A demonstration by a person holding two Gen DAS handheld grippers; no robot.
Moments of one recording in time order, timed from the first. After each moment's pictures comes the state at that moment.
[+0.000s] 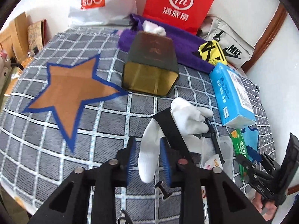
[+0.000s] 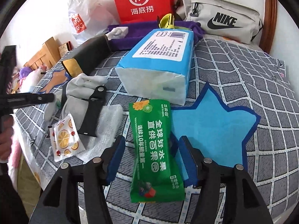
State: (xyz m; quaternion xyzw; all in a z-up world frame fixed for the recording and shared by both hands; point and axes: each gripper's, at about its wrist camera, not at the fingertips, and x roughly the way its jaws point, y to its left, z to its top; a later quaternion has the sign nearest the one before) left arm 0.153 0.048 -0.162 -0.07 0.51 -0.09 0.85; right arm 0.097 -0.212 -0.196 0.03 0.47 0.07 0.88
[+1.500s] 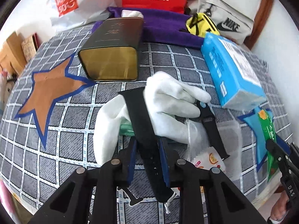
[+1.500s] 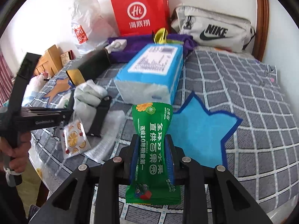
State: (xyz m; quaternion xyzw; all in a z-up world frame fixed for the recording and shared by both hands) left arm 0.155 -0.016 -0.189 -0.01 0.53 -0.07 0.84; right arm 0.074 -0.230 -0.168 0.04 0.43 0.07 0.90
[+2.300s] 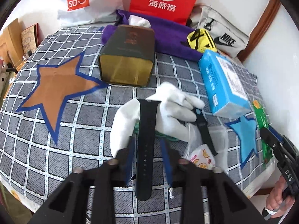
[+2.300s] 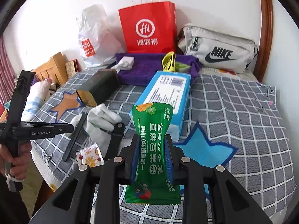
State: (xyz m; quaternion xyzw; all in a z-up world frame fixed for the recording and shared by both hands) left arm 0.146 0.014 -0.172 -0.05 0.53 -0.10 0.84; right arm 0.089 -0.215 -0.126 0.02 0.41 0.09 0.91
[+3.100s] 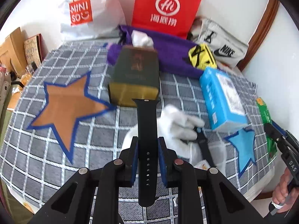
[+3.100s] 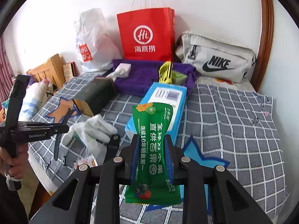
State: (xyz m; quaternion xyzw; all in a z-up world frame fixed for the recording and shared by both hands) left arm 0.159 0.028 -0.134 -0.05 0.49 -0.10 0.86; right arm 0.107 -0.218 -0.099 0.01 0.39 0.07 0.92
